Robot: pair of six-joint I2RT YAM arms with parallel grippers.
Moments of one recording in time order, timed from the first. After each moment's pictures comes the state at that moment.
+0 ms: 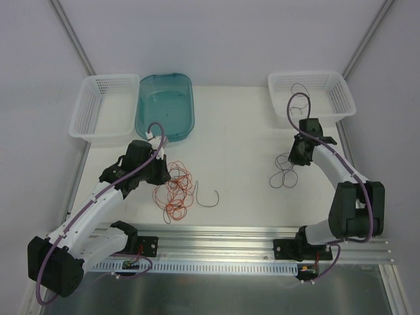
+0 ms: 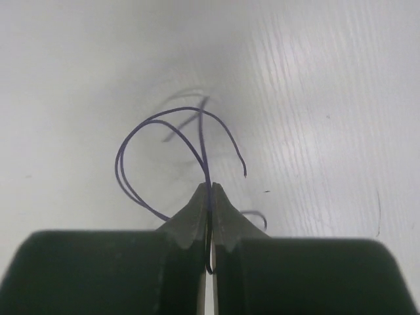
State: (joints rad) left arm -0.40 0.94 0.72 -0.60 0.17 -0.25; right arm 0.06 1.47 0.95 -0.59 0.13 0.38
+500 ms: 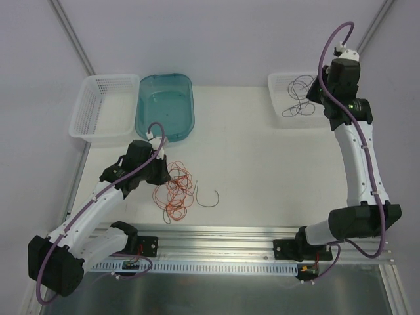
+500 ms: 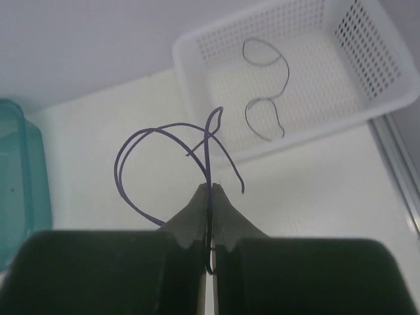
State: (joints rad) left arm -0.40 0.95 0.72 -0.60 0.17 -0.25; right arm 0.08 1.43 1.68 -0.69 0.17 0.29
